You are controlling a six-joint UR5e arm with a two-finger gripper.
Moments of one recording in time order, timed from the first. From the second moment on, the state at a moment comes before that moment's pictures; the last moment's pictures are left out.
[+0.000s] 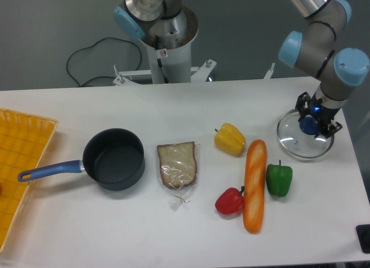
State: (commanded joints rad) arm 3.00 -2.08 -1.62 -1.03 1.58 1.89
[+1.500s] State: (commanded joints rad) arm 3.00 -2.10 -1.62 -1.02 1.58 1.89
